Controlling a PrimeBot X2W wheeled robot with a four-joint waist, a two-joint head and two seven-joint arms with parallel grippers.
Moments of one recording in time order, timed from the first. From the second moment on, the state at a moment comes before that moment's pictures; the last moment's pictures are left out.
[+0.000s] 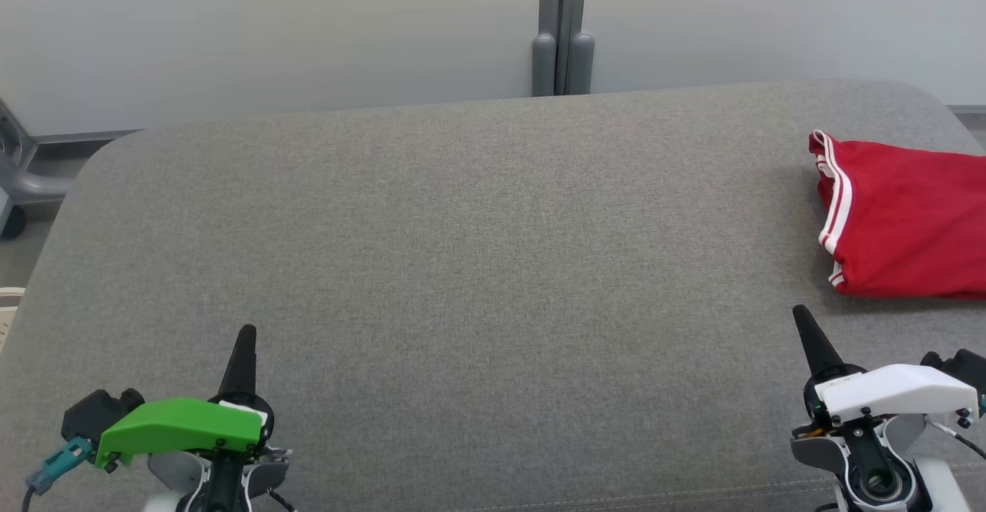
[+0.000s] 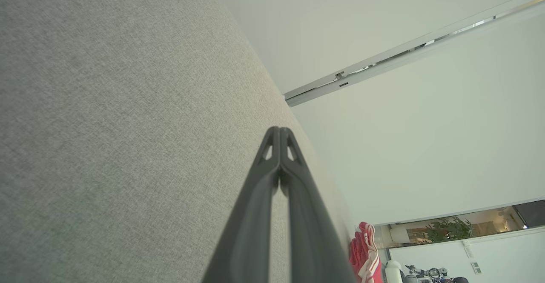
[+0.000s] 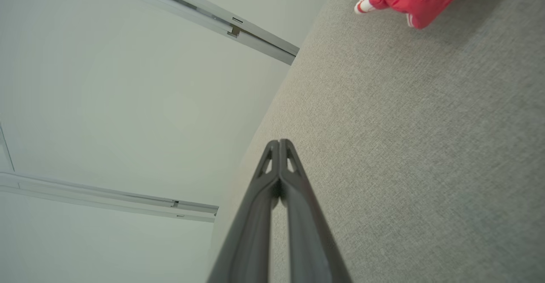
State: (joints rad) left arm -0.12 0.16 -0.14 0.28 -1.32 0.01 -0.04; right arm -0.11 -0.05 -0.13 0.27 1.14 0.13 0.10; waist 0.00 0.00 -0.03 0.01
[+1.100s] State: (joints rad) left arm -0.18 0.09 -0.04 0.33 -1.51 -0.08 0.02; right arm -0.15 -0.05 -0.19 0.30 1.42 0.13 0.15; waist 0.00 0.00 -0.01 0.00
